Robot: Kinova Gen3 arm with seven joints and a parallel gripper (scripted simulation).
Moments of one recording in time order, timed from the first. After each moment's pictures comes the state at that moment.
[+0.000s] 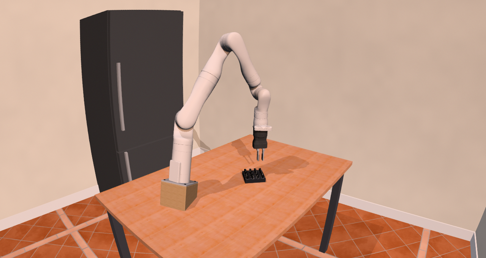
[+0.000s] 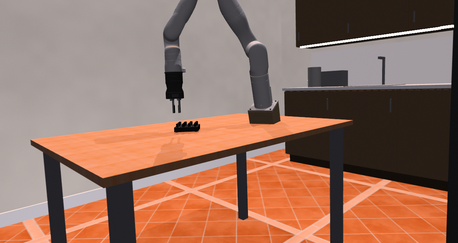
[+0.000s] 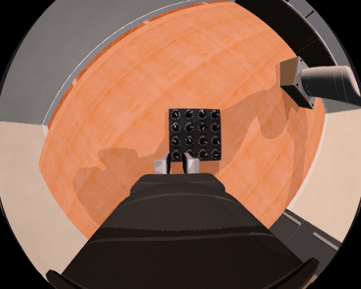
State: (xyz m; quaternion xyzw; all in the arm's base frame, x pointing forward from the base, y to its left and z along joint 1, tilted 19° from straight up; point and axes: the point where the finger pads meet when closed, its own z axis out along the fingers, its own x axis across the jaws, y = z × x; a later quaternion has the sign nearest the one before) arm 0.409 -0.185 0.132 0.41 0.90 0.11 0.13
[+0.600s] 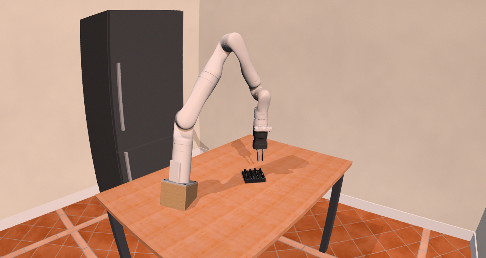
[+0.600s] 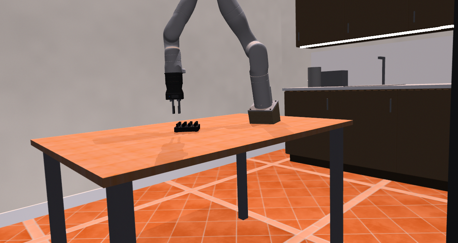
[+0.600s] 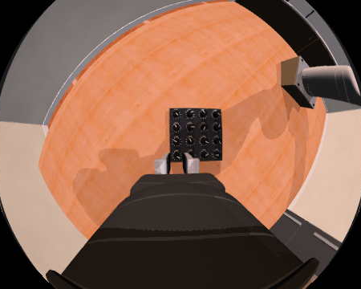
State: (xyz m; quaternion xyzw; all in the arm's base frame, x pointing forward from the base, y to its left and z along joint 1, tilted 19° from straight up) arm 0.411 -0.185 0.129 0.41 0.90 0.11 0.13
